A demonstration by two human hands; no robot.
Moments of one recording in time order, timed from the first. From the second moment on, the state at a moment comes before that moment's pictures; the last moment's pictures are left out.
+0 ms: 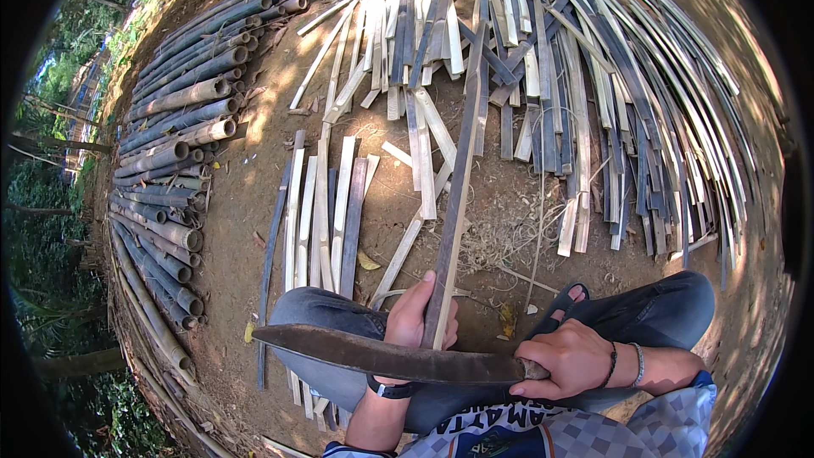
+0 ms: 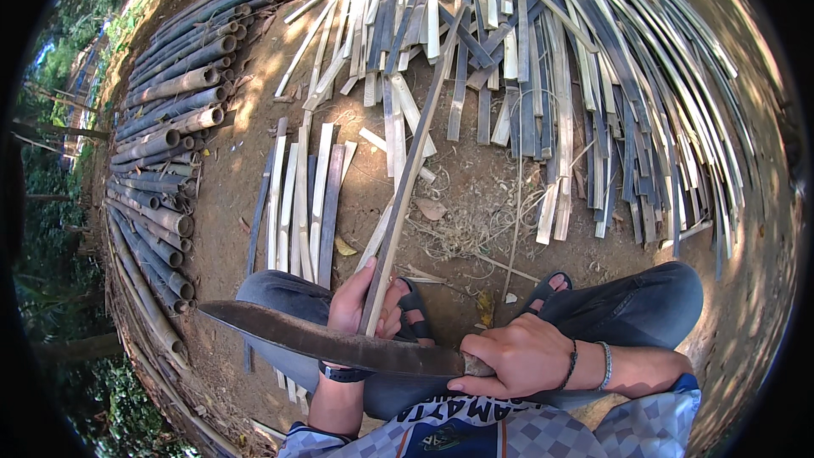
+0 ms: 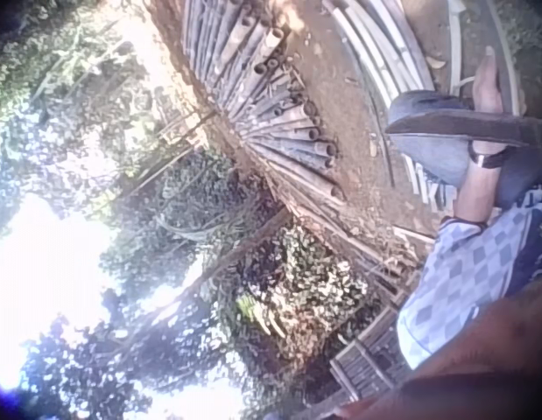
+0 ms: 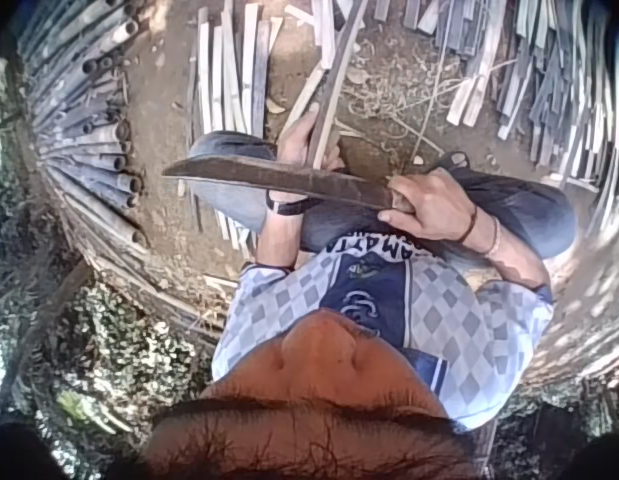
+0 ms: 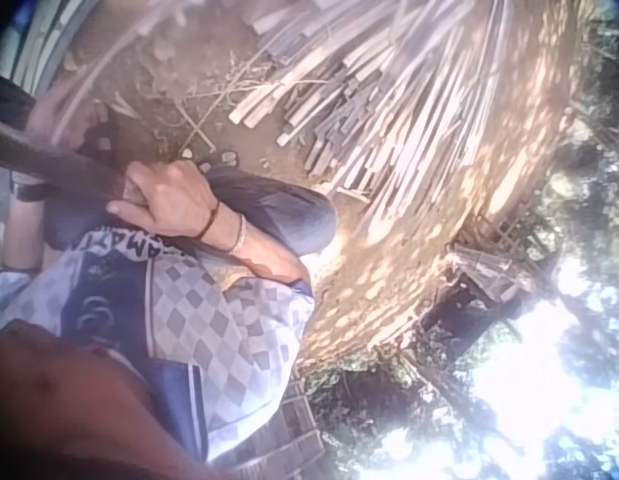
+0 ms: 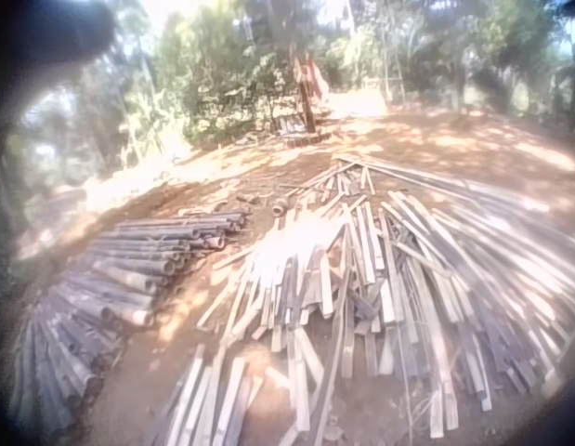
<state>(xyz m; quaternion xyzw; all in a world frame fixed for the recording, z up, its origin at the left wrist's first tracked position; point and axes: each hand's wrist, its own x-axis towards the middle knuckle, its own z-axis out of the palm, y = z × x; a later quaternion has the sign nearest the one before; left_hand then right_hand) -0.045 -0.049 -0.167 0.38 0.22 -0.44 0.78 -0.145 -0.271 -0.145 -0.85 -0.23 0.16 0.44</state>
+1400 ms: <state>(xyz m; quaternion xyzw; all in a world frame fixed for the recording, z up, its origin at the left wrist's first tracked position) -0.059 -0.048 -0.173 0.38 0.25 -0.39 0.80 -0.128 -0.282 -0.158 -0.84 -0.16 0.18 0.48</state>
